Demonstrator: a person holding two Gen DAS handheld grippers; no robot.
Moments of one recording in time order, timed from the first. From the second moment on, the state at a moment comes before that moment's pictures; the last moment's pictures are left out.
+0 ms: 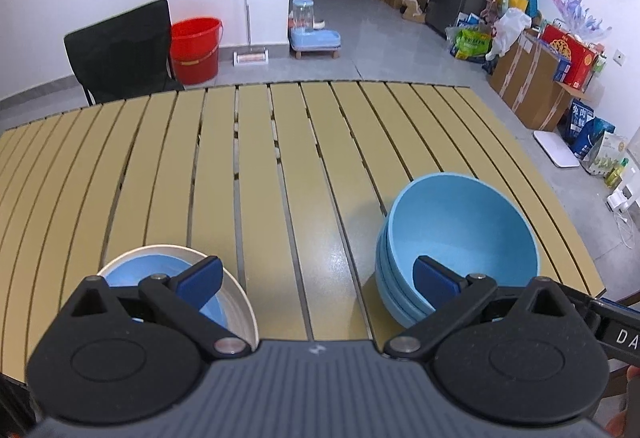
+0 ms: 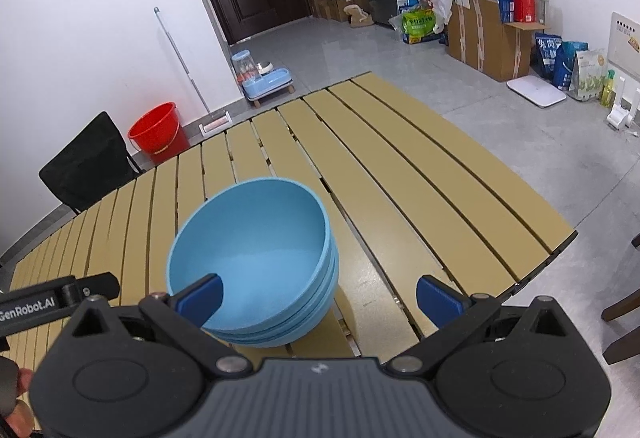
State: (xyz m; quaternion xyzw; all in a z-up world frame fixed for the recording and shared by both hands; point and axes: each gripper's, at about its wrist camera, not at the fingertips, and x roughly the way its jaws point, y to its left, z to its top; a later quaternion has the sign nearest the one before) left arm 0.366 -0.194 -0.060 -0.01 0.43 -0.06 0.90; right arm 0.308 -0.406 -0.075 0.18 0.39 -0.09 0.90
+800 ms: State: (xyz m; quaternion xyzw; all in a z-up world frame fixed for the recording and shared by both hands) left arm 0.426 -0.226 -0.103 -0.04 0.50 -0.08 0.86; right arm 0.354 -0.433 -0.118 0.22 0.45 -0.08 0.86
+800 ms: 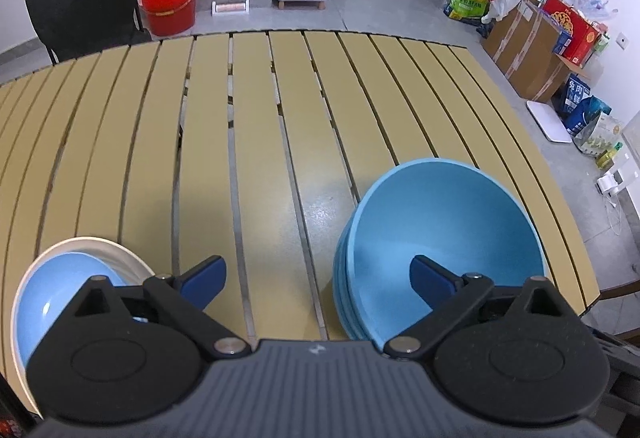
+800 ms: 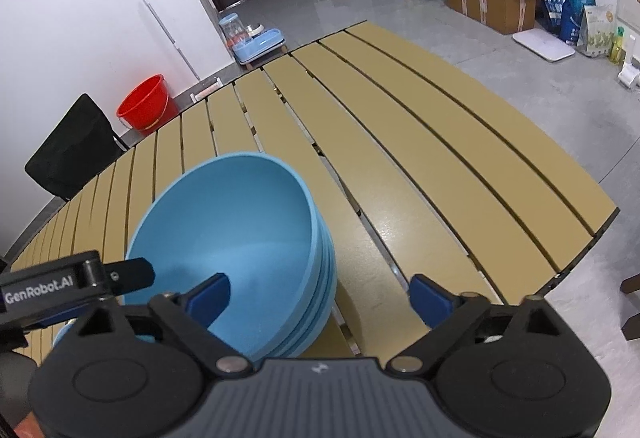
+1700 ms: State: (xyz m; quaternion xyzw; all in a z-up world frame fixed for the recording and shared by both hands) left arm 0.451 -0.227 -0.137 -0.09 0.55 -0.12 0.82; right arm 0.390 -0.437 -0.148 0.27 0.47 -0.05 0.84
